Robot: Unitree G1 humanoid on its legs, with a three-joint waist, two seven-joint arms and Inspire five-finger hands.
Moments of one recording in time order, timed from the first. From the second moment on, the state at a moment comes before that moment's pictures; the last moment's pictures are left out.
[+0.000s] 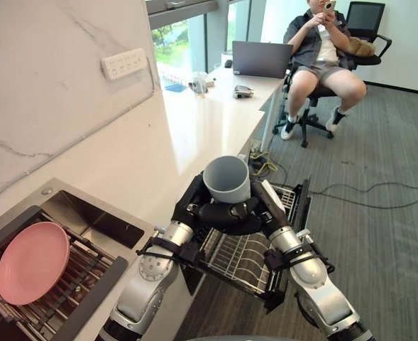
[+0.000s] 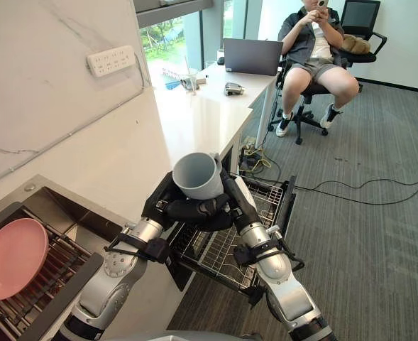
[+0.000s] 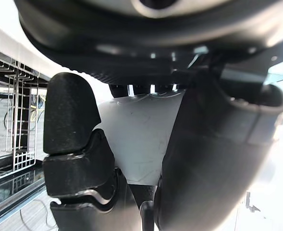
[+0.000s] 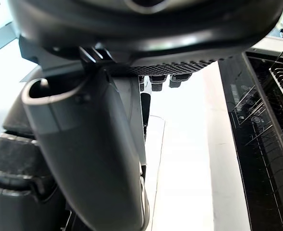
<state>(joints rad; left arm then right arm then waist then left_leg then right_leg) 0.02 0.26 -0.40 -0.28 -0.31 0.02 0.02 0.05 -0.34 0.36 -0.15 0.09 -0.10 -0.02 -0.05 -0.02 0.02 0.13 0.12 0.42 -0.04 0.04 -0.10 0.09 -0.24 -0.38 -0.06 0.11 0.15</state>
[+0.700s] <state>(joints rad) 0.02 0.25 -0.40 -0.27 -0.31 0.00 0.07 0.05 -0.30 0.40 -0.15 -0.01 -0.10 -0.17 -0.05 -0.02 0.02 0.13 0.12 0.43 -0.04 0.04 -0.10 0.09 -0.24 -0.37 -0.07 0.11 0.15</state>
